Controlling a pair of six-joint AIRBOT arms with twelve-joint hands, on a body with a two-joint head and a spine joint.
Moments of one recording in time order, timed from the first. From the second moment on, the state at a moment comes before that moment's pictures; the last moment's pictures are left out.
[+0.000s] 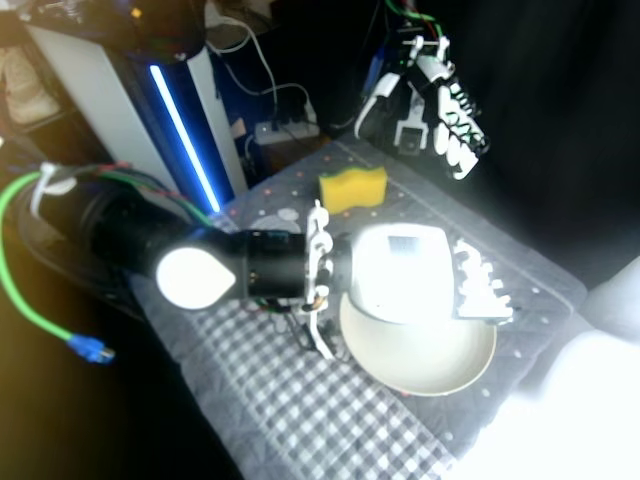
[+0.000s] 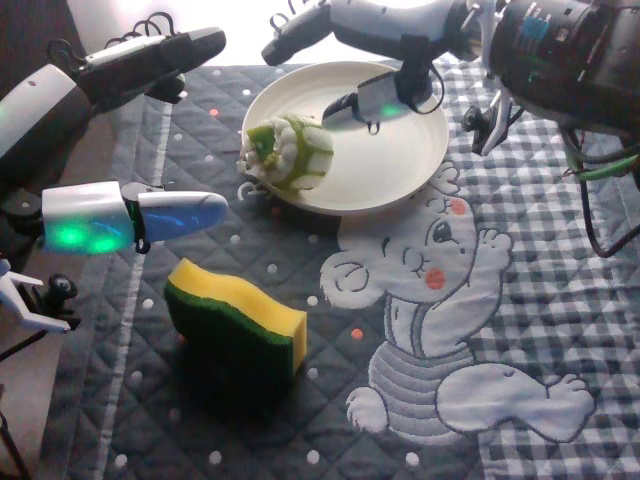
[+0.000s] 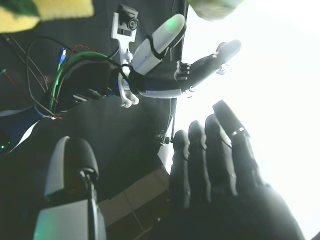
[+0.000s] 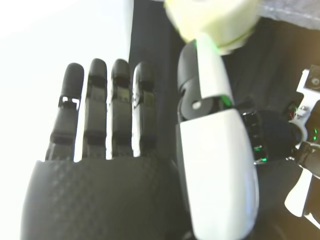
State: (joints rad) left arm 0.99 -0.94 1.09 -0.13 -1.22 0.51; right arm -0.42 -1.53 1.76 -0.66 0.45 -0.18
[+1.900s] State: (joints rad) left arm 1.20 -0.85 0.94 -0.31 -1.61 0.58; right arm -1.16 -1.78 1.08 0.34 1.79 -0.46
